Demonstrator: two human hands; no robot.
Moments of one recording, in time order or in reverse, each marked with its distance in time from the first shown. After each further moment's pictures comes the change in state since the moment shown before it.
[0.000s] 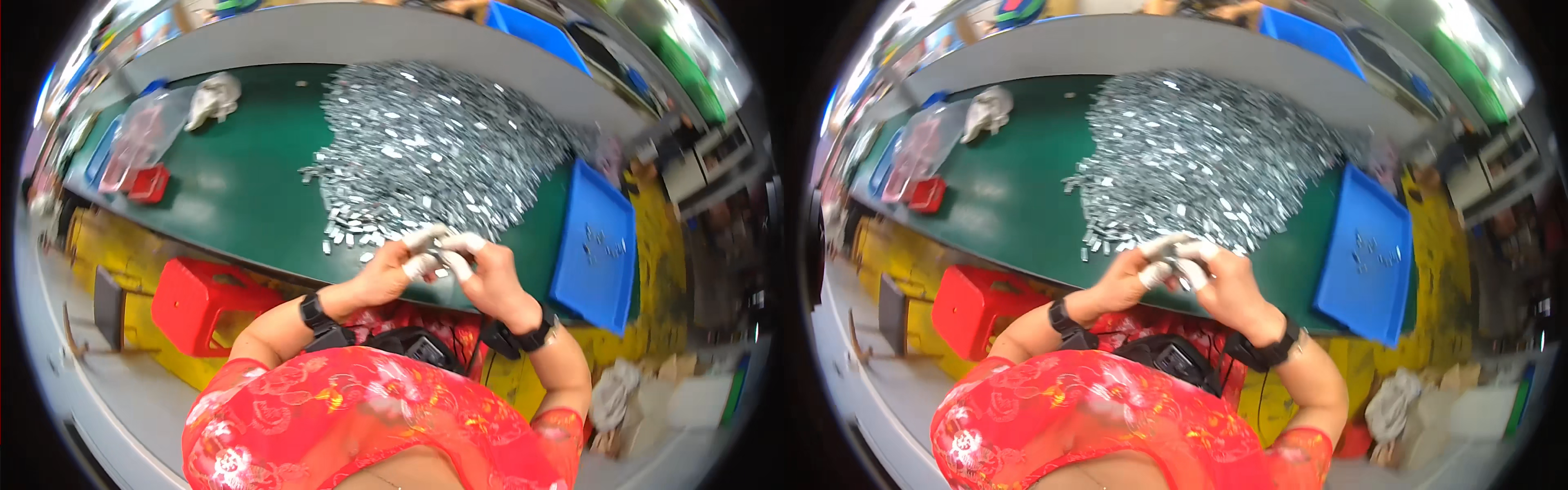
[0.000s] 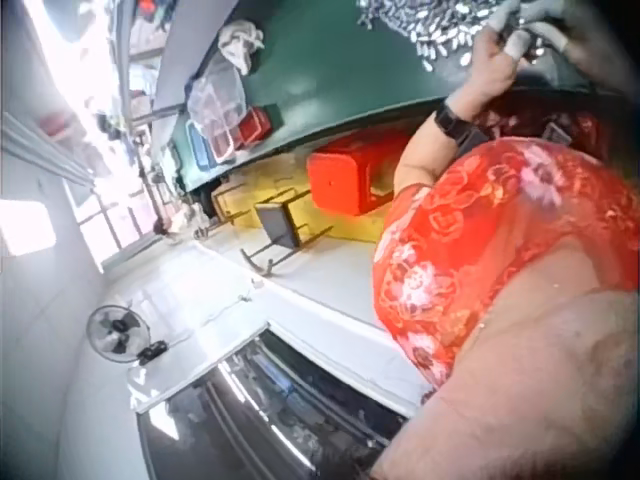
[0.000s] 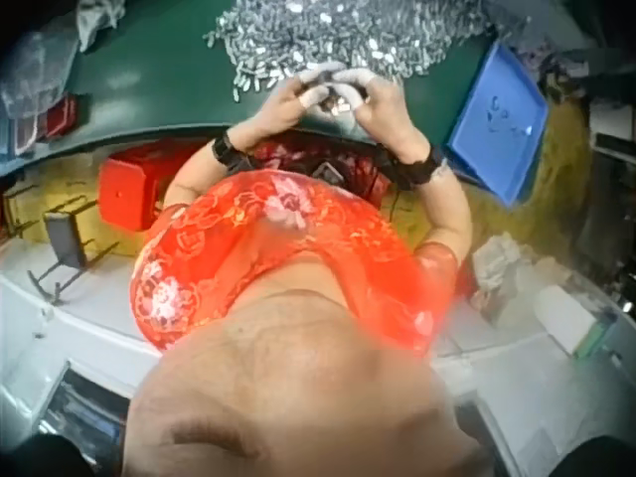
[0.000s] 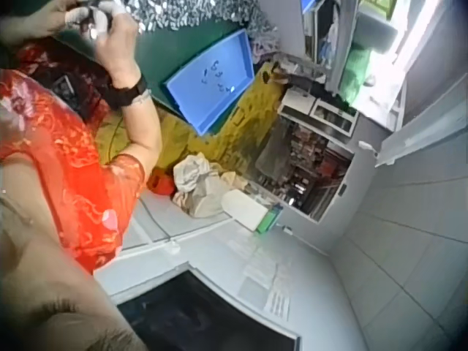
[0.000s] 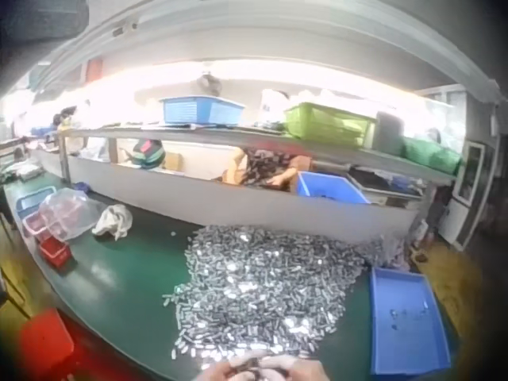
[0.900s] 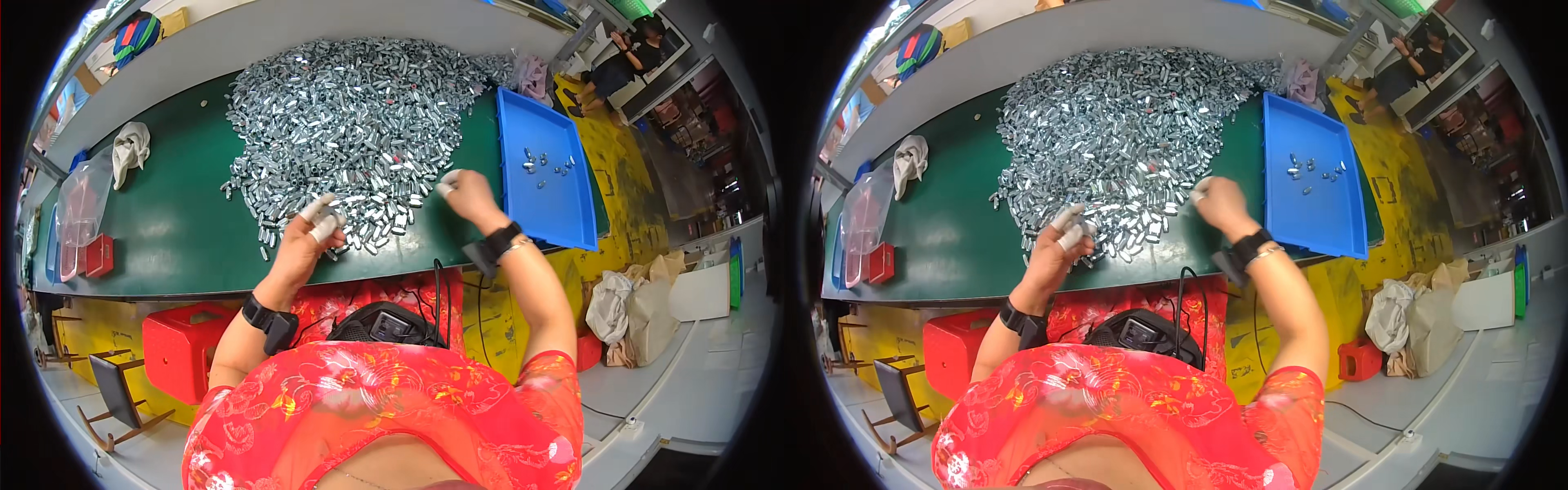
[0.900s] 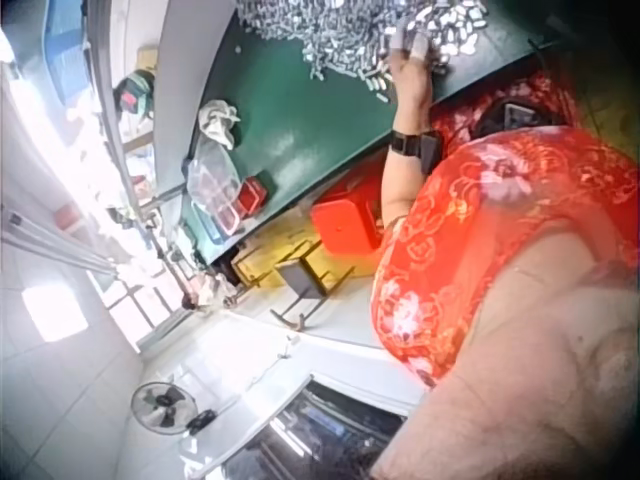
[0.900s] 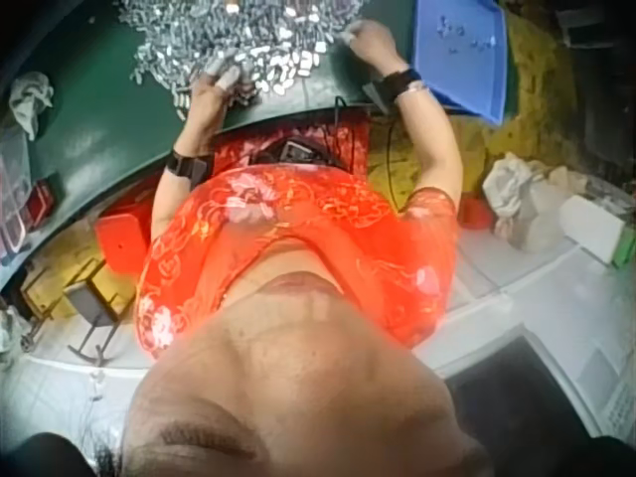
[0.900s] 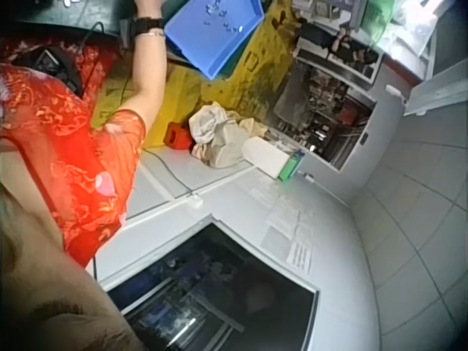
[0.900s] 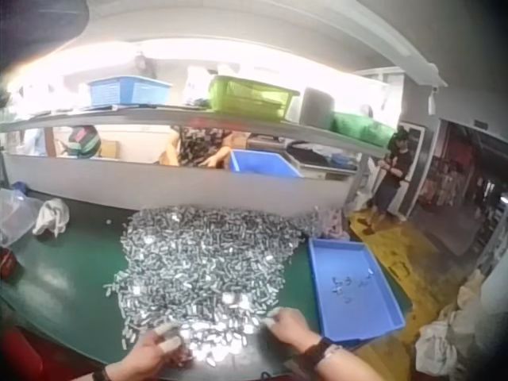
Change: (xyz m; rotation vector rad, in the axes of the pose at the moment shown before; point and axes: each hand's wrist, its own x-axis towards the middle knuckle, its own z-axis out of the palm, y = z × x) left_hand 0.001 -0.020 -0.033 -0.133 0.341 -0.213; right_hand -0.013 0.154 -0.055 -0.500 0.218 0.460
